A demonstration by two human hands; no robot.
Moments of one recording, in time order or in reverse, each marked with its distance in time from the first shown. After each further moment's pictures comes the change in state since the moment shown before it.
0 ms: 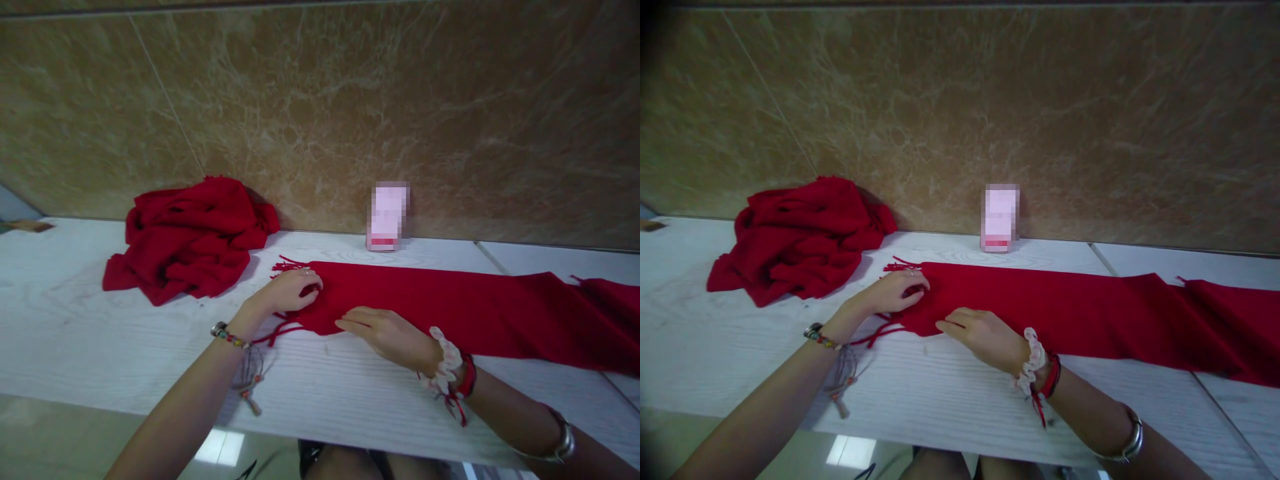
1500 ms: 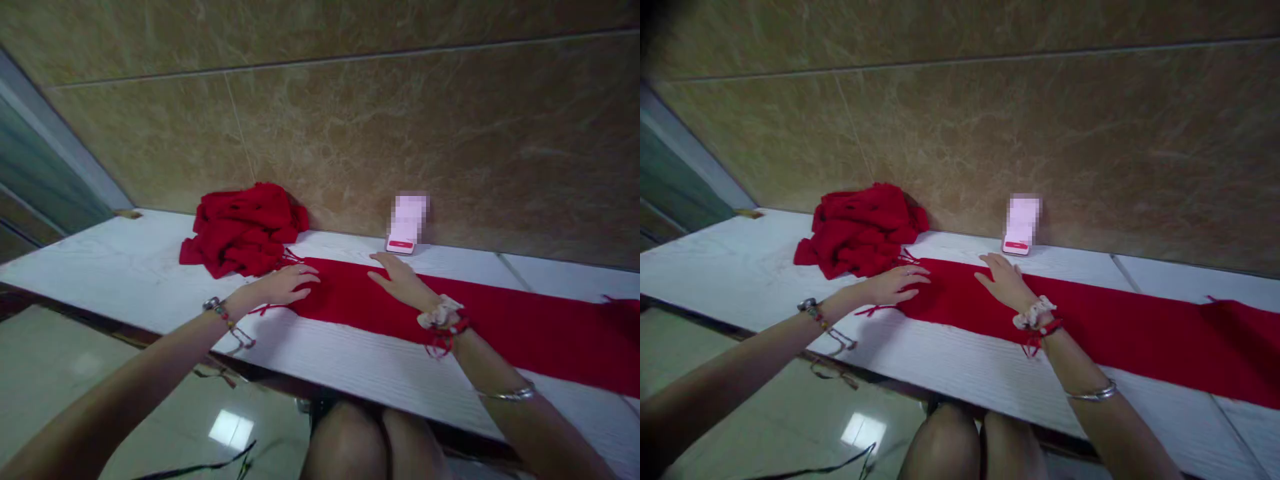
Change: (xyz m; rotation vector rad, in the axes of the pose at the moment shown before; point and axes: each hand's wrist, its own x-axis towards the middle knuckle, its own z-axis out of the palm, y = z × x) left_hand -0.071 0.004 -0.030 0.258 -0.047 -0.046; right_hand 0.037 0.035 -0.027 -0.040 -0.024 0.634
